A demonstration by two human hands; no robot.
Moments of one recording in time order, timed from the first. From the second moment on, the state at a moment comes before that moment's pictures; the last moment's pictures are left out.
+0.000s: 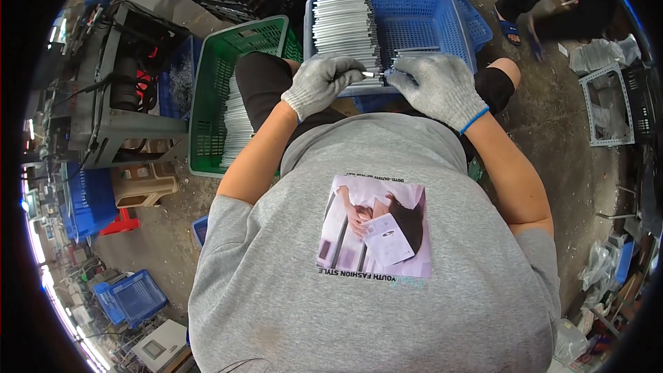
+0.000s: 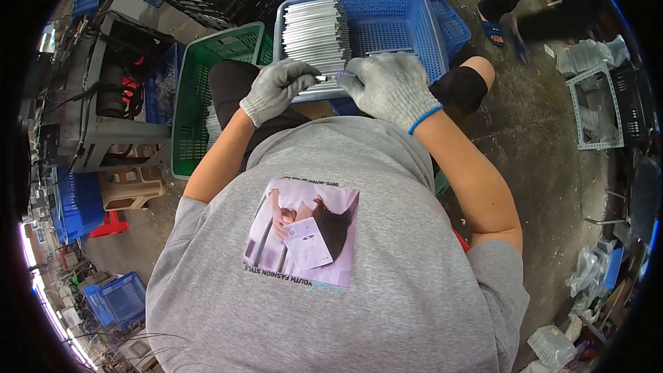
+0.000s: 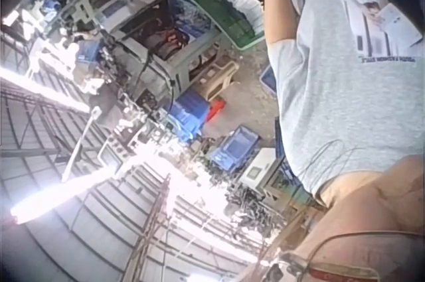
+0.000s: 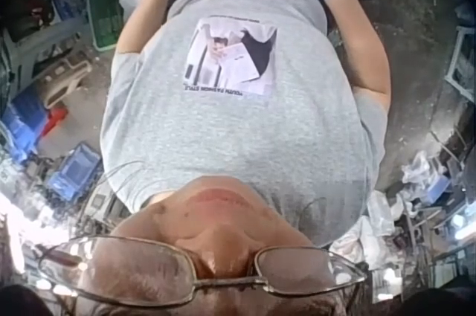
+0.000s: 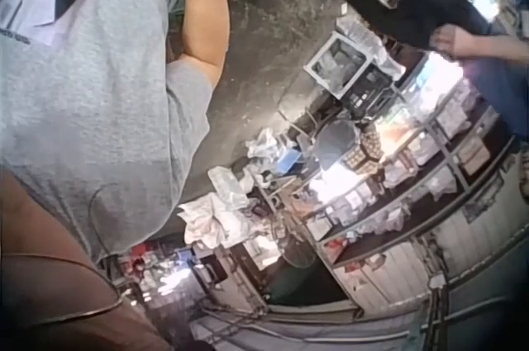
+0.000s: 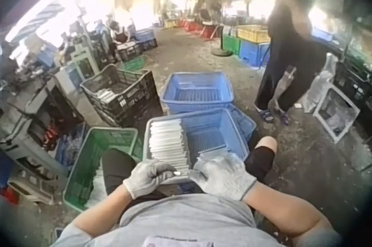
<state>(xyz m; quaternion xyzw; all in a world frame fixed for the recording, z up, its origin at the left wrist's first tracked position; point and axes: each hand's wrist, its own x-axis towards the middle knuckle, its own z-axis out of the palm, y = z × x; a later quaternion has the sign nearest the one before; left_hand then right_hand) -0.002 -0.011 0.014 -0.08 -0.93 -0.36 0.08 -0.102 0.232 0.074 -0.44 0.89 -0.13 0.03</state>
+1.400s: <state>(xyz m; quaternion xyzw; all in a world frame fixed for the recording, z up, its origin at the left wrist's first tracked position) -0.043 -0.004 -0.043 0.00 -0.93 -0.28 0.23 -0.145 0.226 0.043 -0.30 0.93 -0.16 0.13</state>
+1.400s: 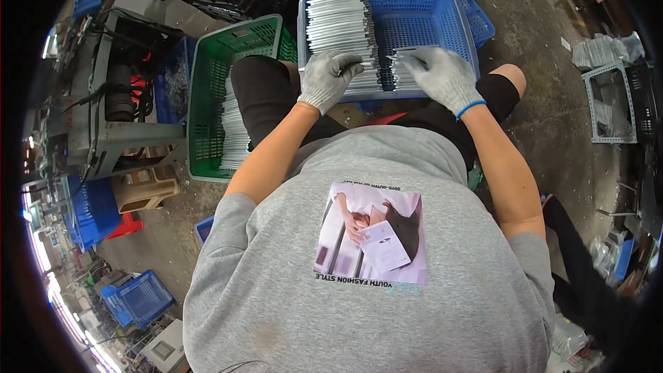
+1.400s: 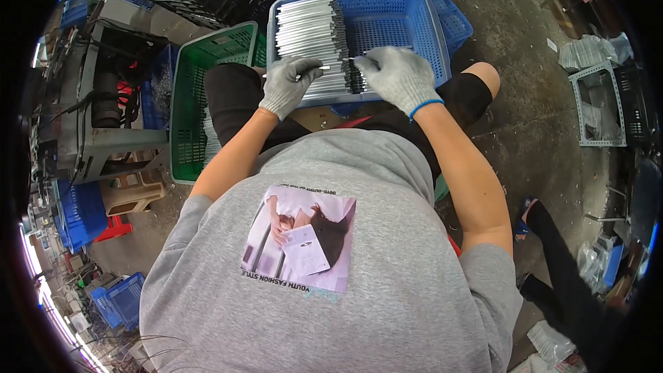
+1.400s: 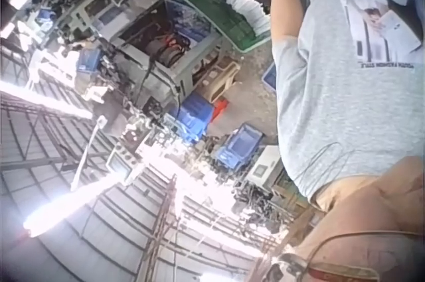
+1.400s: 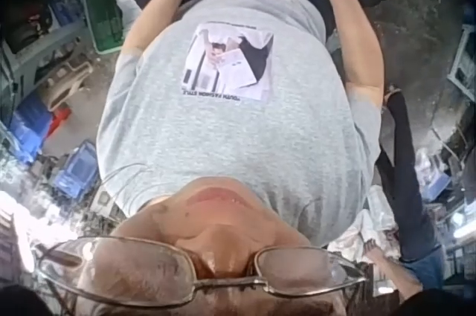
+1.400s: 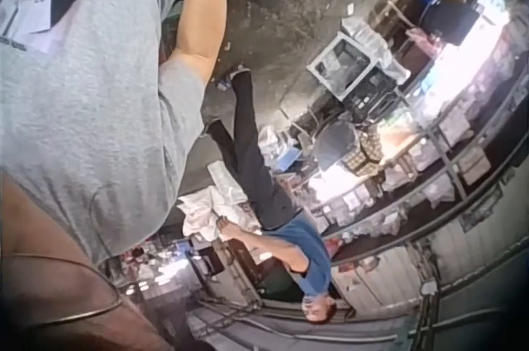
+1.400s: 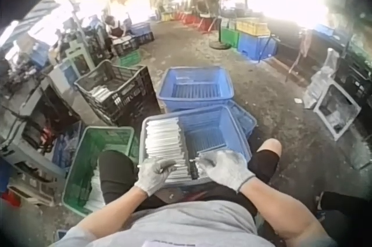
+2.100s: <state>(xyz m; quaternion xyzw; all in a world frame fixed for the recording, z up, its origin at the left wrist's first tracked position) -0.147 0.076 -0.125 -0.05 -0.94 -0.31 -0.13 -0.241 0.277 -0.027 -0.04 0.75 -0.62 0.22</state>
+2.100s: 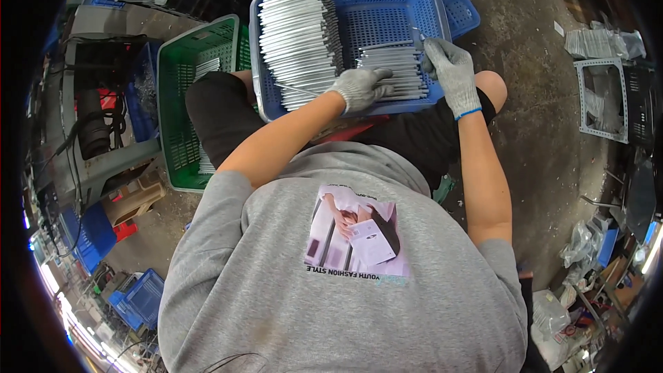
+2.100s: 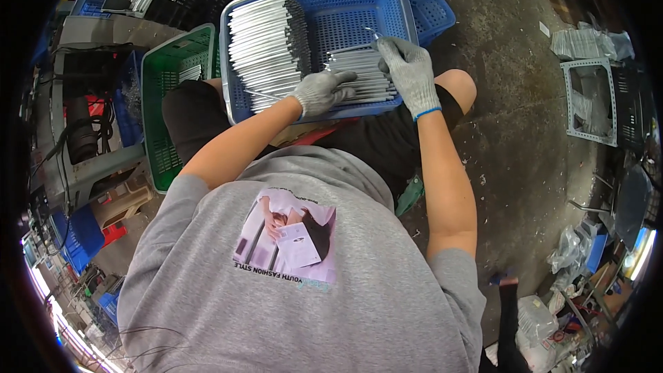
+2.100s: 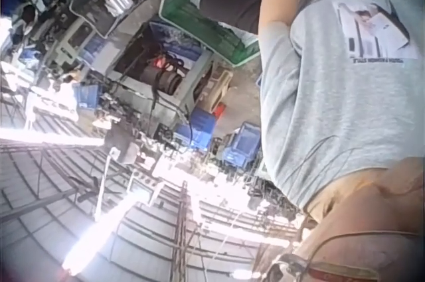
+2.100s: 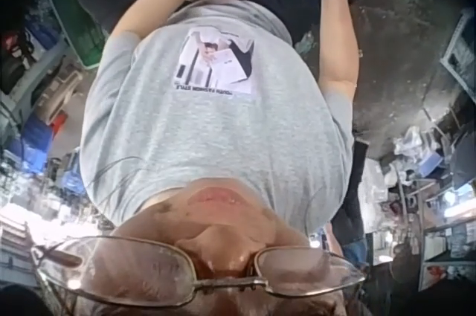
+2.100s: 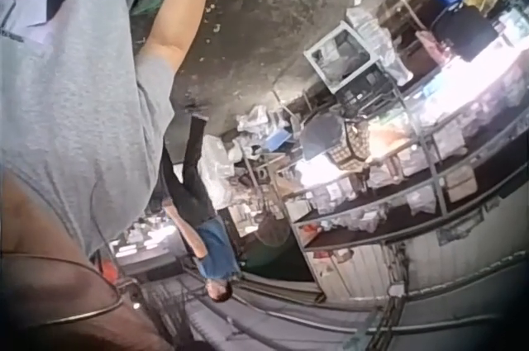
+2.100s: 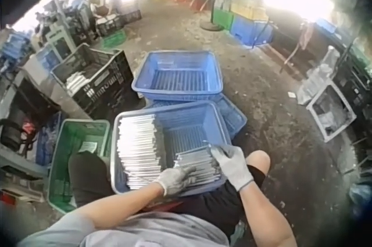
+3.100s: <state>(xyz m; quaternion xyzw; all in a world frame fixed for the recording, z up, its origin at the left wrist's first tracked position) -0.170 0.111 -0.105 0.01 -0.85 -0.49 -0.19 -0.268 0.304 -0.038 0.04 0.50 -0.84 0.21</state>
